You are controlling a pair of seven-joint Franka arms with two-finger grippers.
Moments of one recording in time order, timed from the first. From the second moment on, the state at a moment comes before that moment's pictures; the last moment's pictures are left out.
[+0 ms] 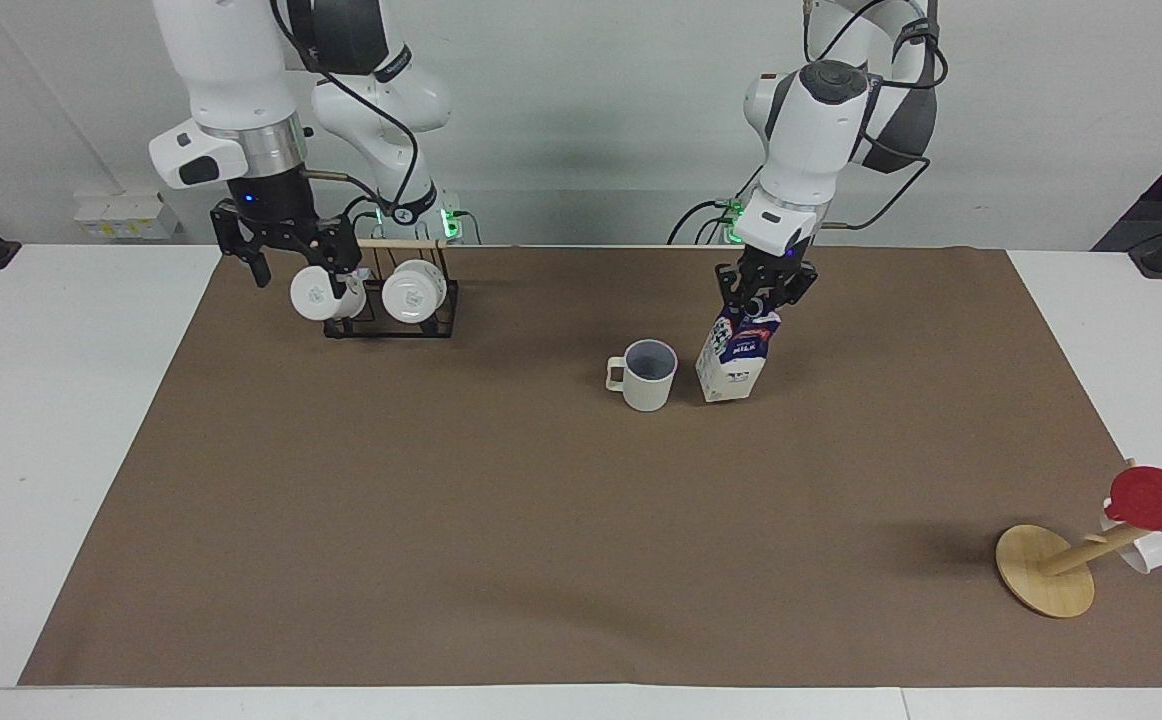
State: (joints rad) left arm -0.42 -0.18 -0.04 -2.17 0.00 2.14 -0.51; right arm 0.06 -0.07 0.01 -1.66 -0.08 1.72 0.24
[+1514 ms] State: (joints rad) left arm -0.44 -0.13 -0.07 -2.19 0.06 2.21 -0.59; right arm 0.03 -0.03 0.01 -1.52 -0.01 1.48 0.08
